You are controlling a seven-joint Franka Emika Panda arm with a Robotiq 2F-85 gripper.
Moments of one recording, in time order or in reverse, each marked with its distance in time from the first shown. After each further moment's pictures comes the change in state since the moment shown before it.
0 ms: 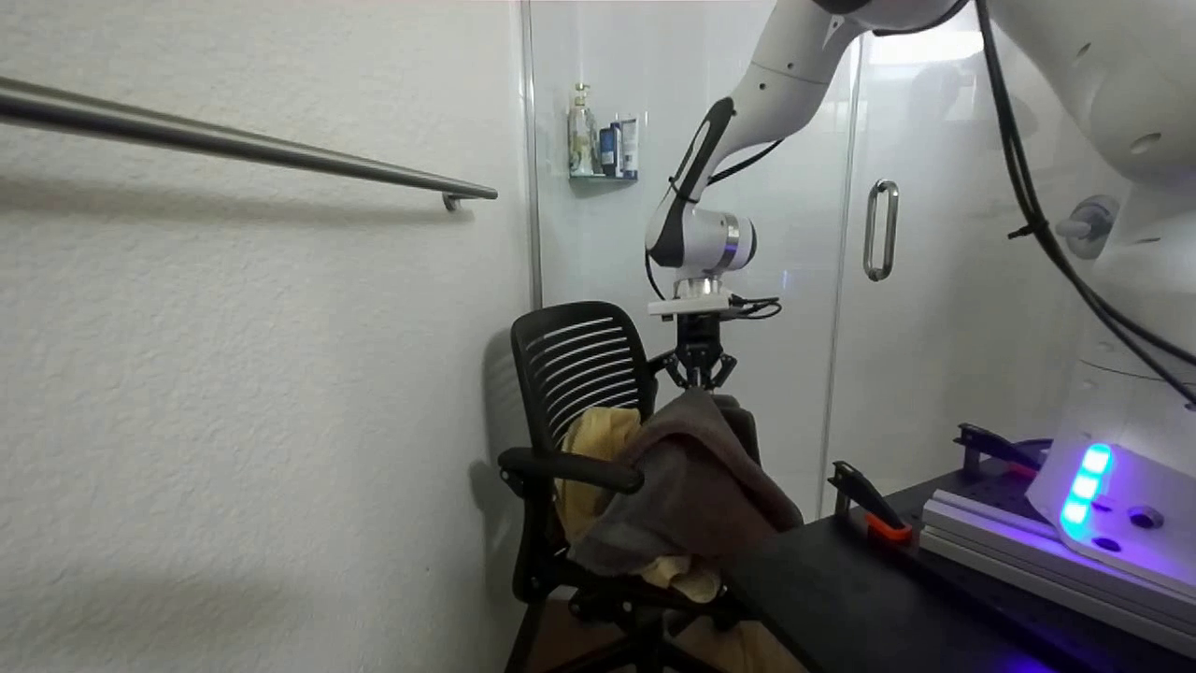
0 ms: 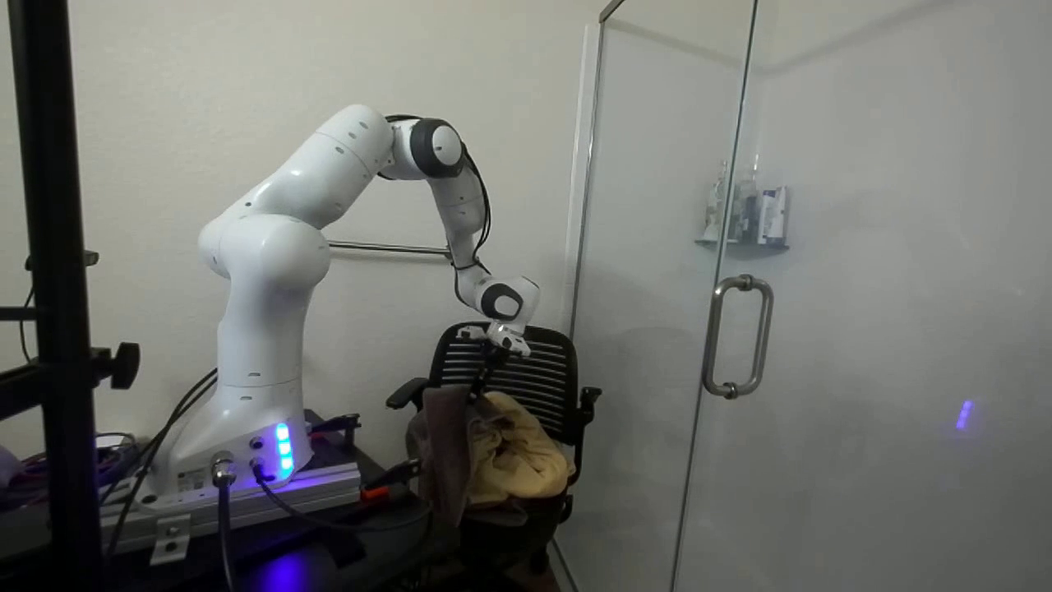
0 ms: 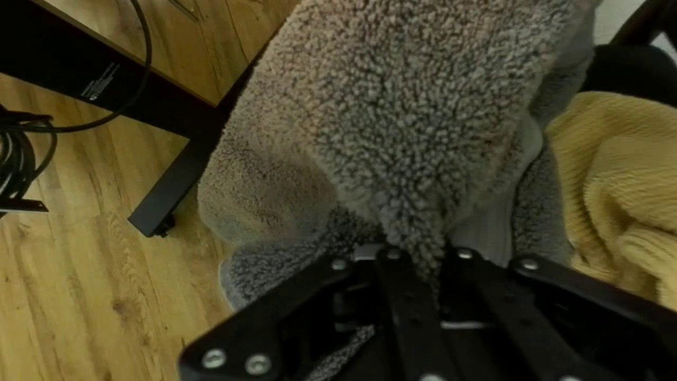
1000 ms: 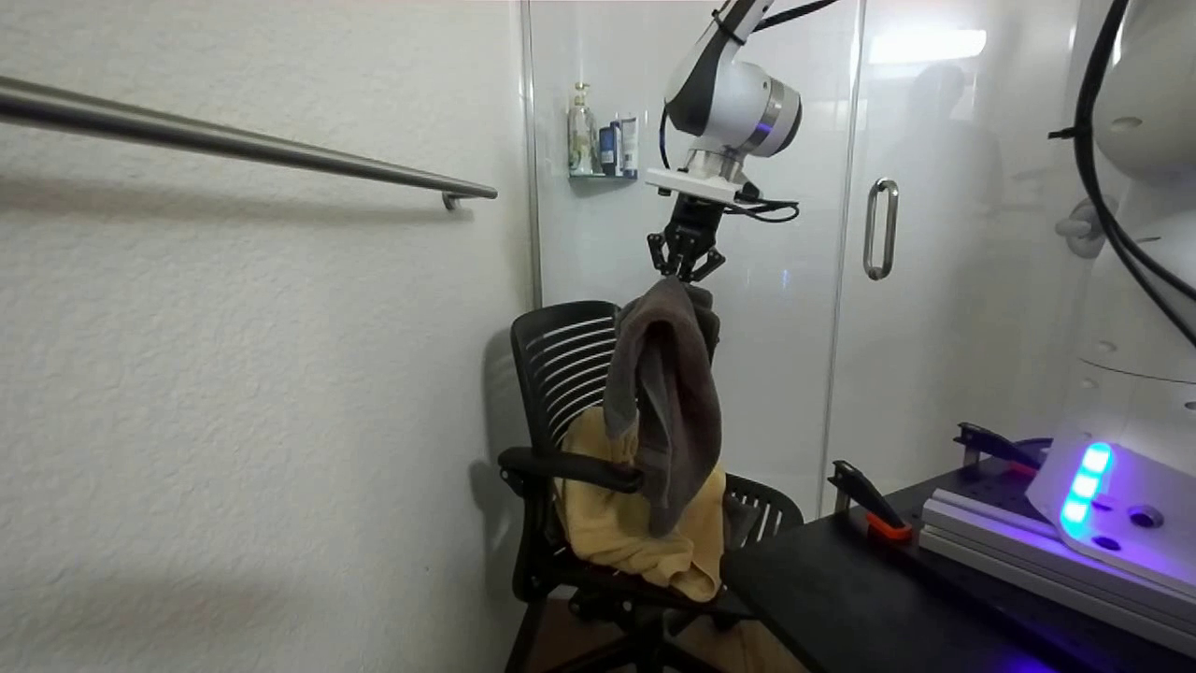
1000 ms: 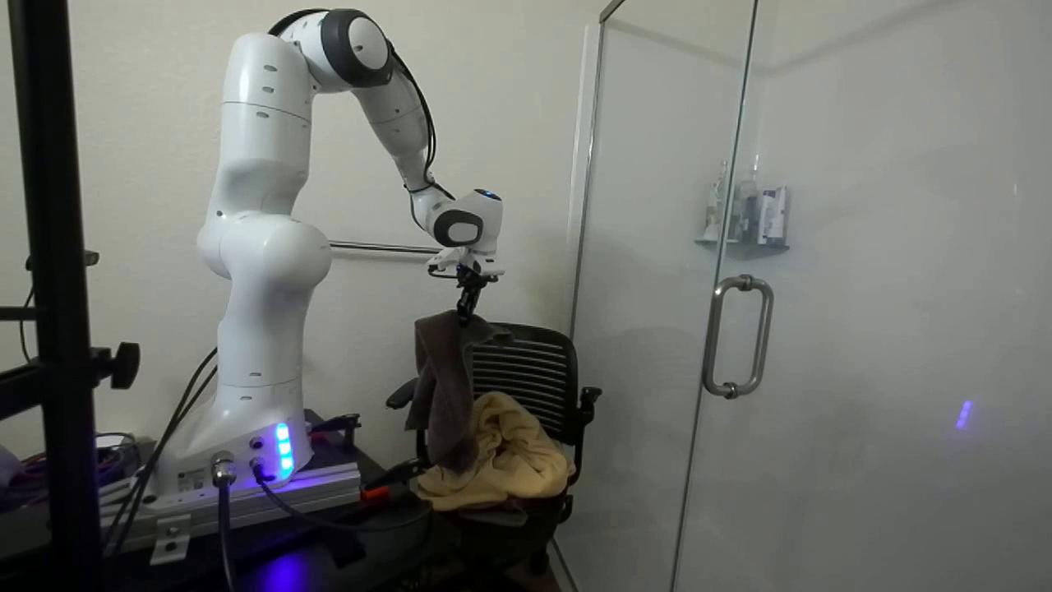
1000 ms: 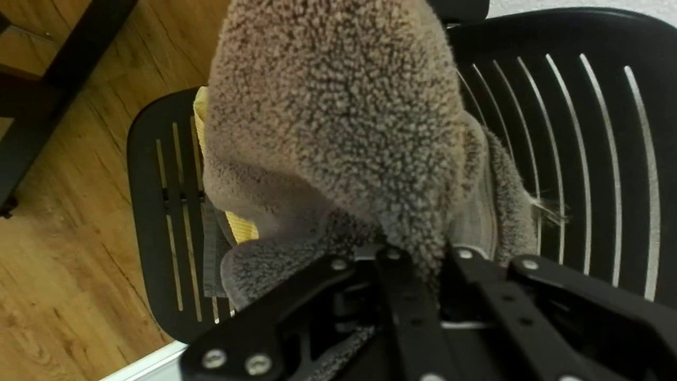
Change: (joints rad) arm 0.017 -0.601 0.099 -0.408 0.176 0.268 0.012
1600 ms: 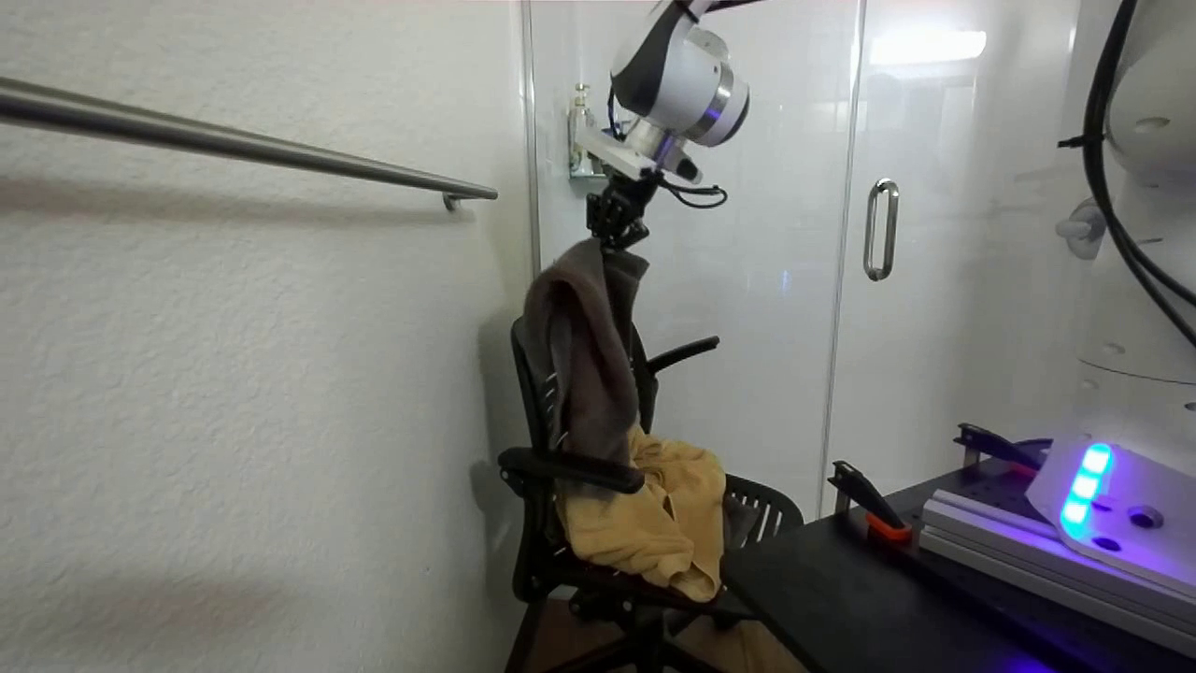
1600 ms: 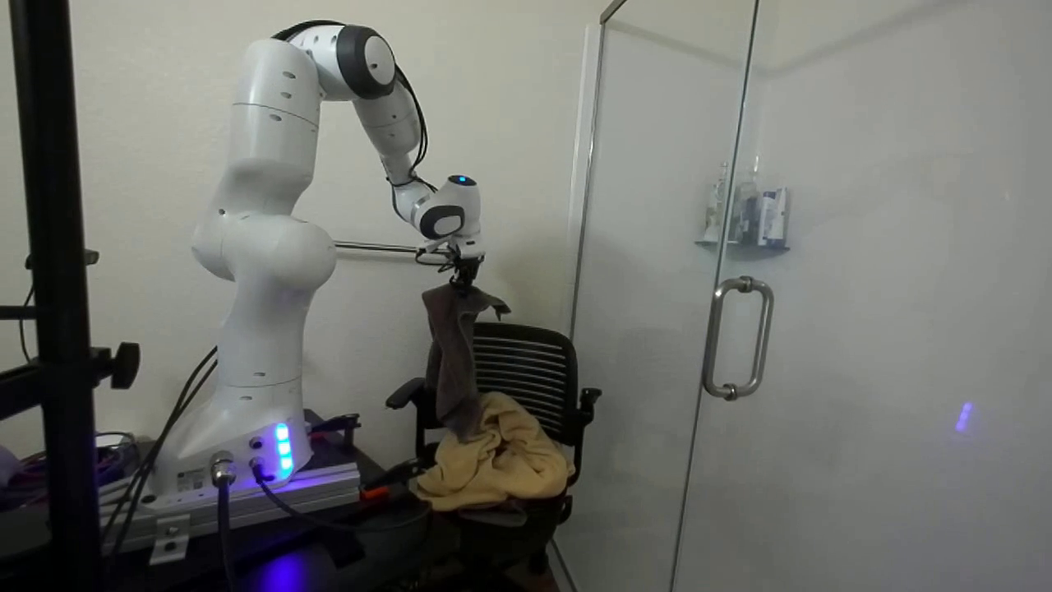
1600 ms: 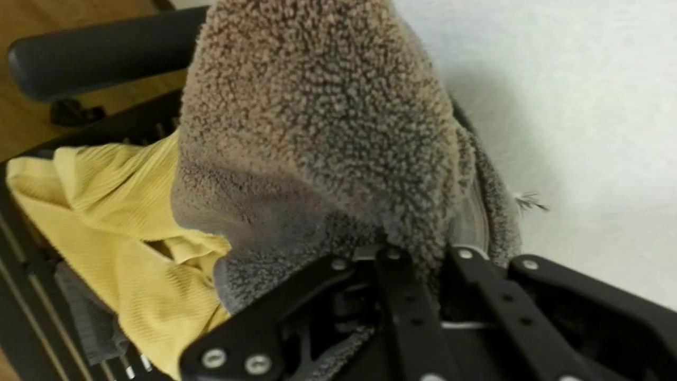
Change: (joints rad) arm 0.094 0.055 0.090 0.129 0.040 0.275 0.337
